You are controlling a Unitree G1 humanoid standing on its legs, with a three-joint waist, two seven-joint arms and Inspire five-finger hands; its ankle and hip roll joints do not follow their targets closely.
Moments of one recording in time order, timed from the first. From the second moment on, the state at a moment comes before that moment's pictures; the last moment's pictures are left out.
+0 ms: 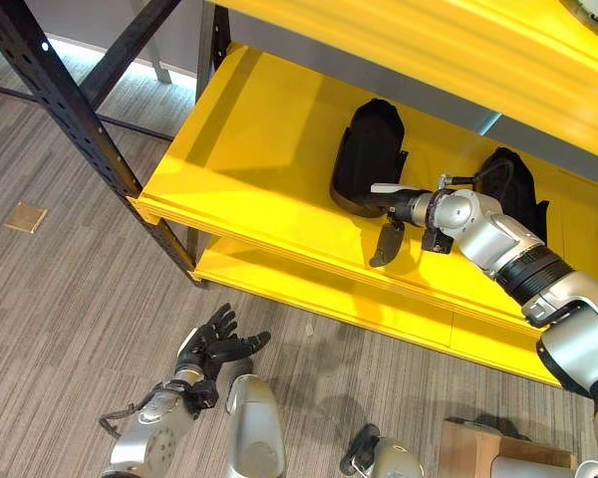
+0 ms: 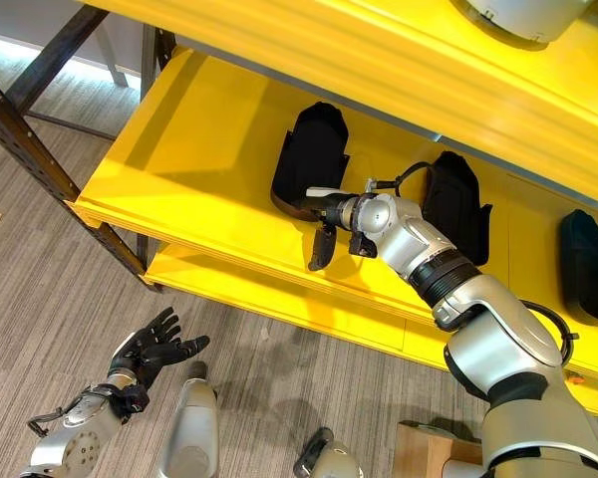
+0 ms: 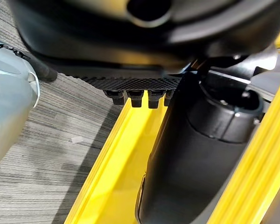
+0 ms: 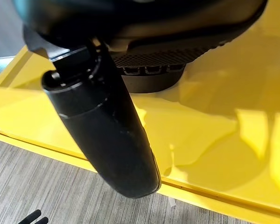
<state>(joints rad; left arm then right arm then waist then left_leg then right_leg) 0.08 0.53 -0.15 0.20 -0.74 0.11 0.05 -1.15 -0.65 0.81 0.59 -0.05 0.21 0.49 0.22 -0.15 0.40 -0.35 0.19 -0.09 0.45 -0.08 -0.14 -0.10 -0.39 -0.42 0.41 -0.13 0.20</state>
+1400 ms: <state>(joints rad) 0.07 0.53 -0.15 0.20 -0.74 0.11 0.05 -1.14 -0.65 0.81 0.56 0.03 0.25 0.49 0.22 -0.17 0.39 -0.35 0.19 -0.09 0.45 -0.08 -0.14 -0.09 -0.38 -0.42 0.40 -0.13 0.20</state>
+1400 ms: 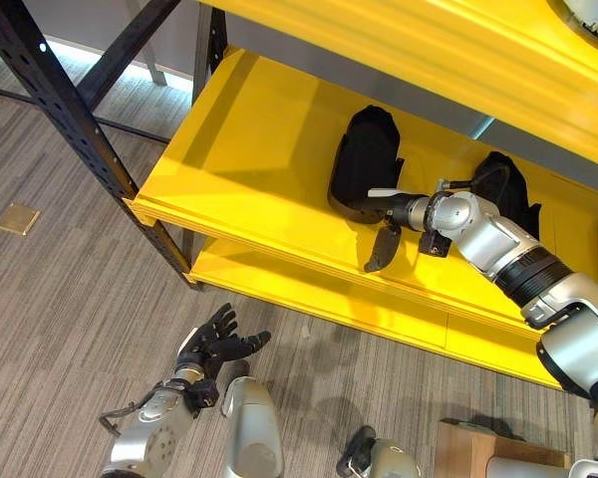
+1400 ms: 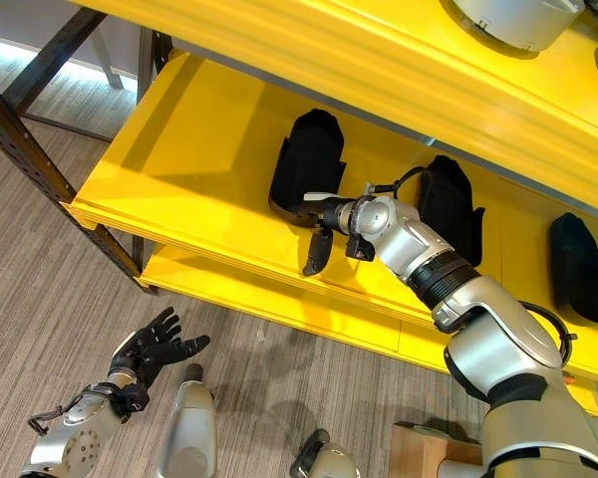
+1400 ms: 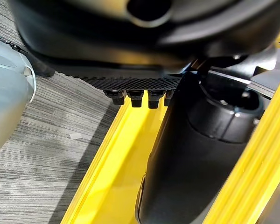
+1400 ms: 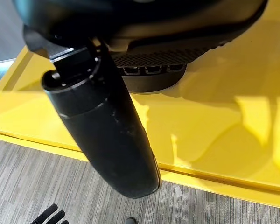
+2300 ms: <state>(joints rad) 0.07 0.53 -0.14 0.21 -0.74 0.11 0.05 -1.15 -0.72 0.81 0.52 0.08 0.25 0.48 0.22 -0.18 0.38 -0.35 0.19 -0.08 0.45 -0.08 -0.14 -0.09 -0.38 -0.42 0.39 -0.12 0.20</state>
